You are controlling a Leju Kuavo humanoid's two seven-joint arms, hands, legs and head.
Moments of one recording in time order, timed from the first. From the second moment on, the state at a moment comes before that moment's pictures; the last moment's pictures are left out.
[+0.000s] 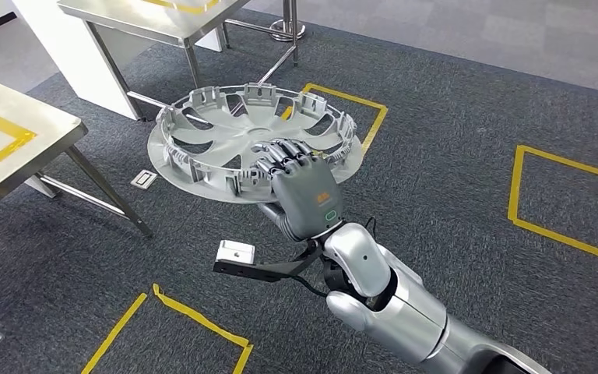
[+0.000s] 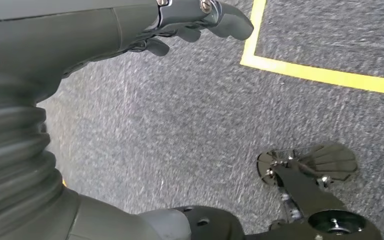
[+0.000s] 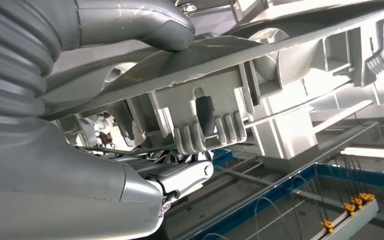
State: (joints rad) left arm -0.09 -0.08 0.36 -0.19 -0.71 0.06 0.01; right arm -0.40 -0.11 0.69 -1.56 1.29 -0.34 0.12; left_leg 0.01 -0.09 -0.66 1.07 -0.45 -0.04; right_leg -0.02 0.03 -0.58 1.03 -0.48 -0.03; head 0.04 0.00
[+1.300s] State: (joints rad) left arm -0.11 -0.08 0.36 -0.19 -0.72 0.05 0.02; right arm -0.36 -0.12 0.67 -1.61 1.31 -0.32 0.11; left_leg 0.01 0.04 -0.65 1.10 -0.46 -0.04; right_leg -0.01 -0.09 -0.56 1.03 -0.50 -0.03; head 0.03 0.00
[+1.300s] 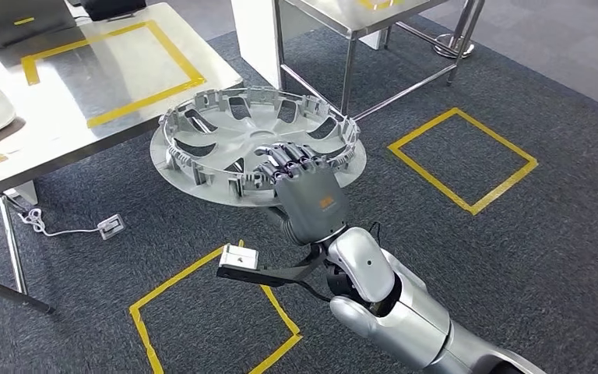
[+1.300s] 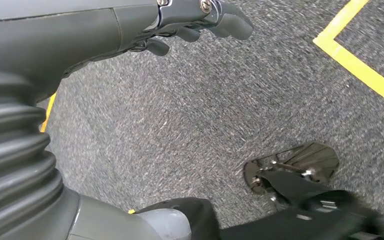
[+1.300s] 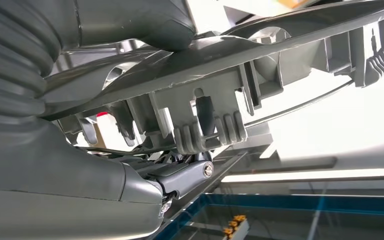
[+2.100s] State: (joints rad) left arm -0.11 -0.09 0.36 -0.18 -0.71 0.06 0.03; right arm -0.37 -0.10 0.66 -1.62 1.31 -0.29 0.11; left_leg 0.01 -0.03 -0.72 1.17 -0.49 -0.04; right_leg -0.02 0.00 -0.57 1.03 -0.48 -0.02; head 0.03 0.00
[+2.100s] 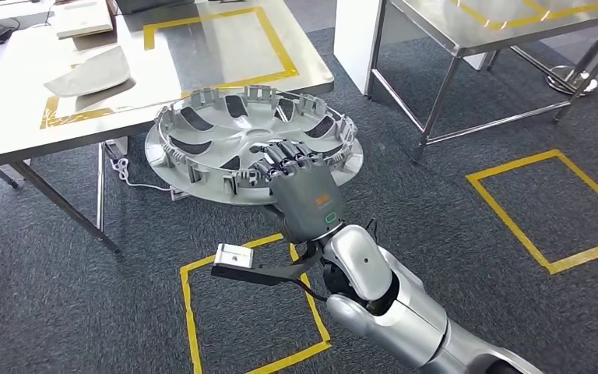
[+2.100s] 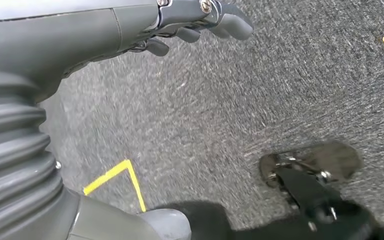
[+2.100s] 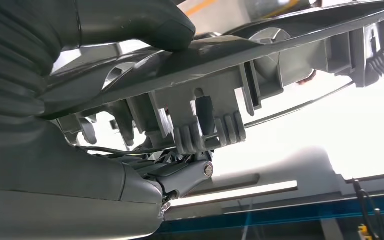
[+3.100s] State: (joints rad) left arm -0.11 -0.08 0.36 -0.18 -0.75 0.06 0.05; right arm -0.35 -0.10 0.65 -1.66 1.33 -0.36 0.09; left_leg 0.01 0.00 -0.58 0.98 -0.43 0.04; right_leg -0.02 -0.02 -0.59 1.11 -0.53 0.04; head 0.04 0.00
